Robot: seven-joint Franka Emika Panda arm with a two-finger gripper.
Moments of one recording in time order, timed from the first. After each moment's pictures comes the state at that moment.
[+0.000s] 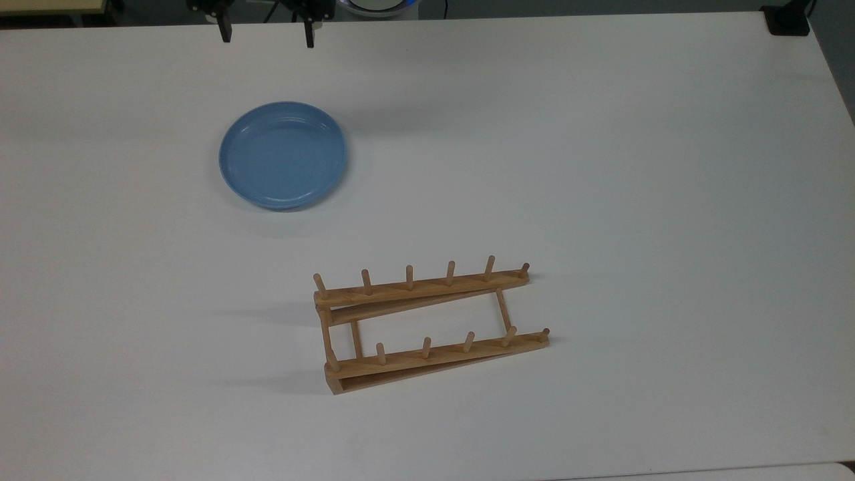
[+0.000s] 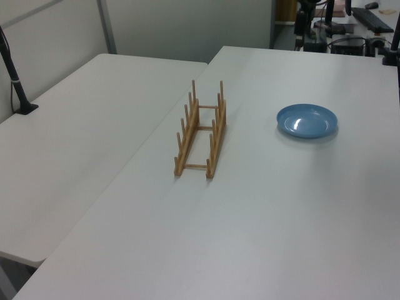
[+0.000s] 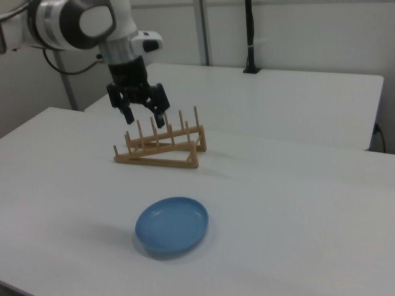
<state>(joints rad) -0.03 -0.02 -0.06 -1.68 -0.07 1.71 -0.11</state>
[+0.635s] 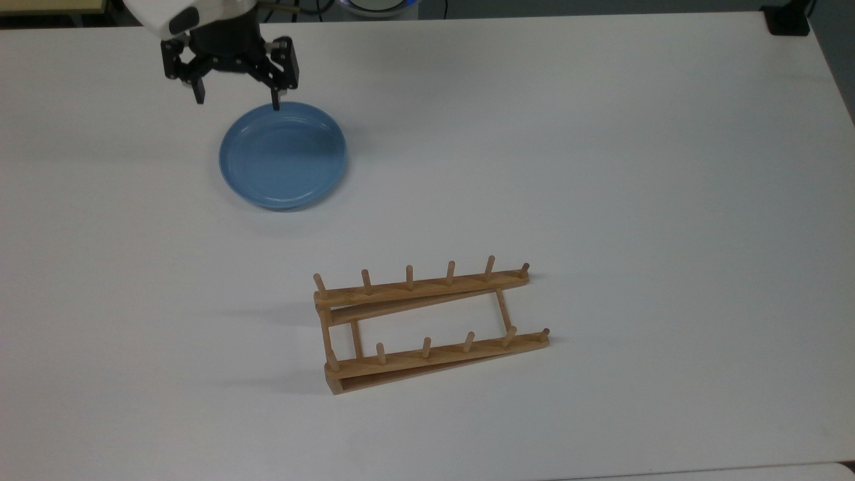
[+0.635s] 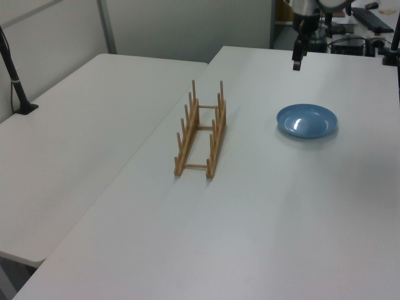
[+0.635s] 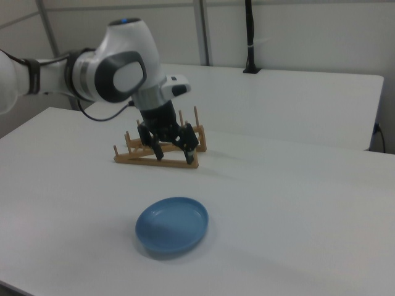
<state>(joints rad) -0.10 0.02 -0.07 -1.89 -0.13 2.01 -0.16</state>
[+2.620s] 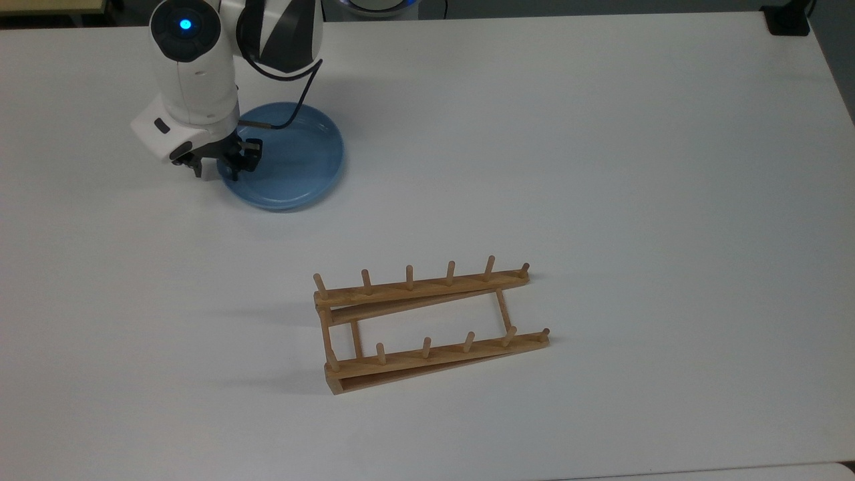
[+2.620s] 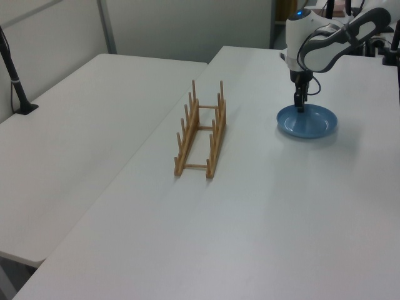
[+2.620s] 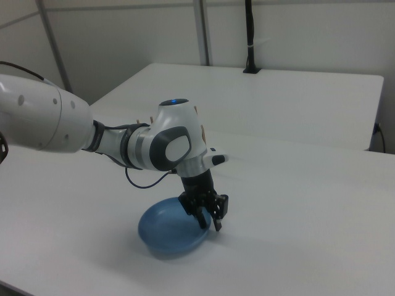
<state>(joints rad) -0.21 0.32 -0.07 -1.96 -0.27 2.25 -0.15</state>
